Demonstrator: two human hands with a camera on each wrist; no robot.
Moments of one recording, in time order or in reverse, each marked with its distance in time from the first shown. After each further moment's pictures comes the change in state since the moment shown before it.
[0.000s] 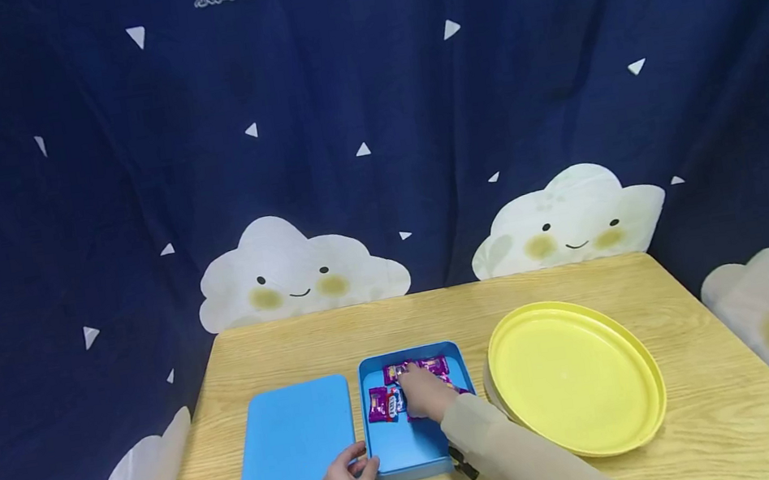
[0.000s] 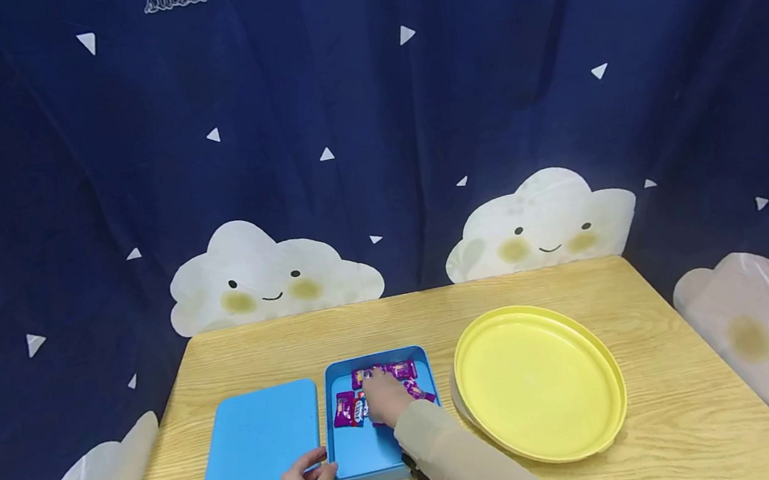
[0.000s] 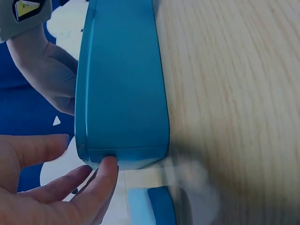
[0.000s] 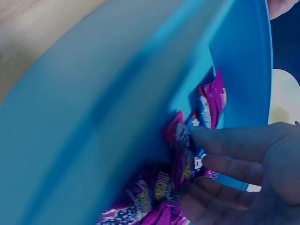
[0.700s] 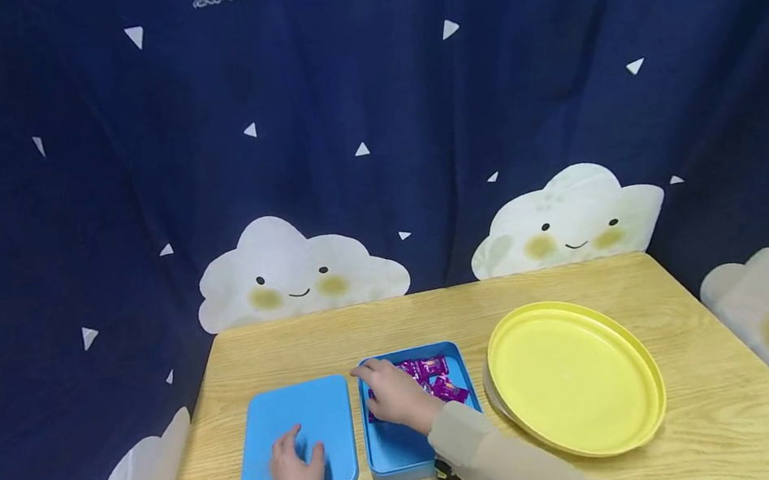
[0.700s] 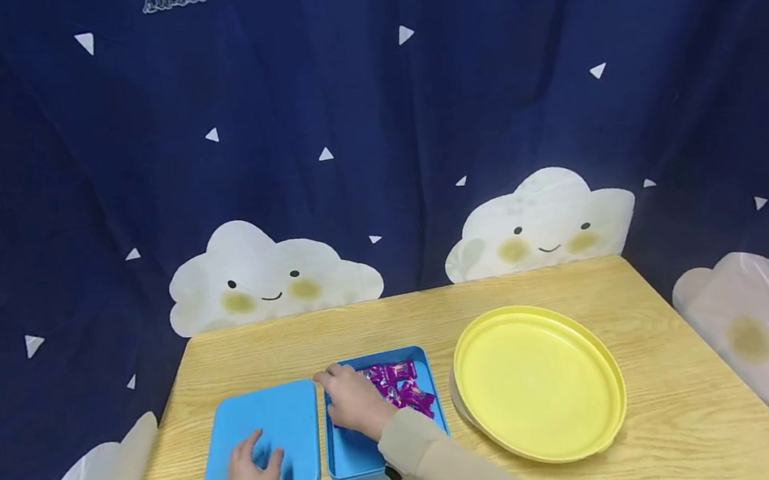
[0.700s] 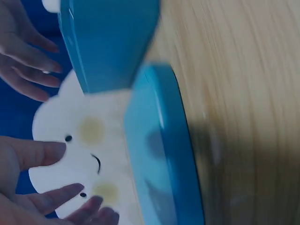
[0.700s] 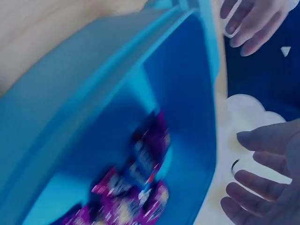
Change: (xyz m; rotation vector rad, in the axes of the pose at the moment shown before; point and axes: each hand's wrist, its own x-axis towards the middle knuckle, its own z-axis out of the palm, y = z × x) left_hand 0.038 -0.016 -0.049 0.268 0.201 0.075; right_hand -0.009 -0.042 -0.015 -0.018 0.194 -0.358
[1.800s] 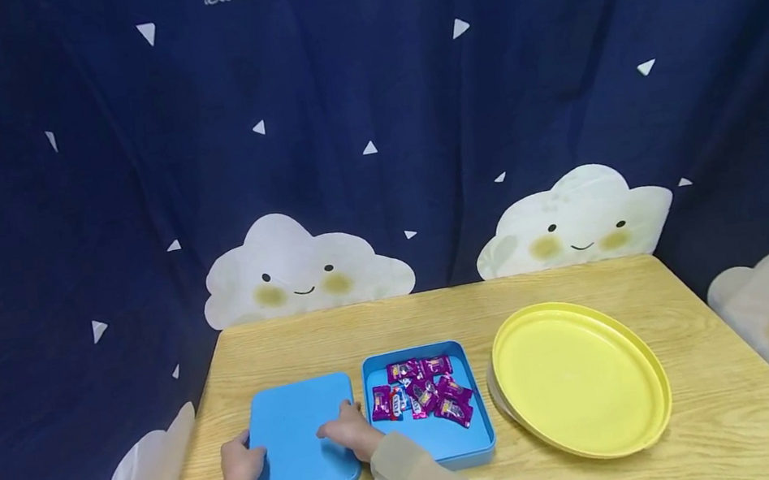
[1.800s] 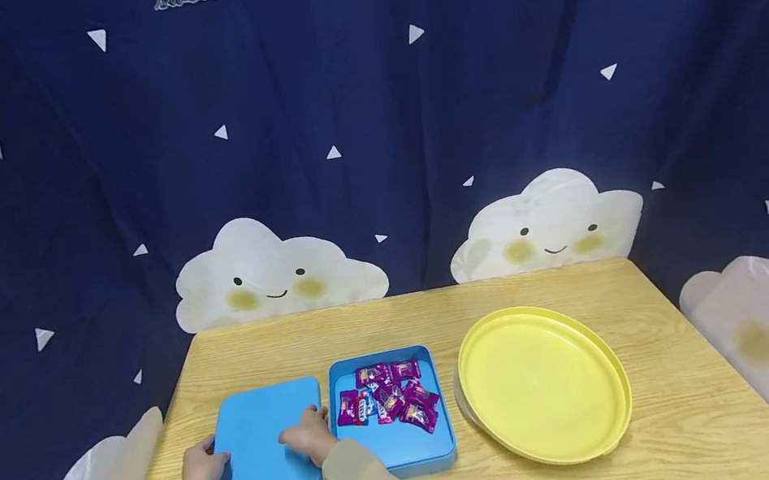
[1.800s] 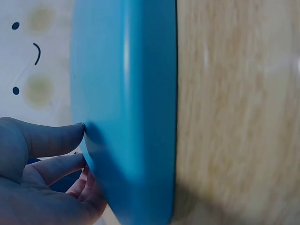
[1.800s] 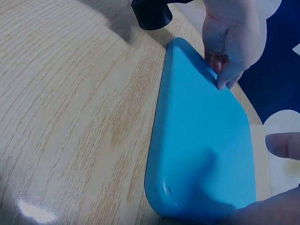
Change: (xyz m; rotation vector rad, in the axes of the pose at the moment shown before) left_hand 0.070 -0.073 -0.048 0.030 -0.218 -0.203; right_hand 0.021 -0.065 0.071 0.991 -0.111 0.670
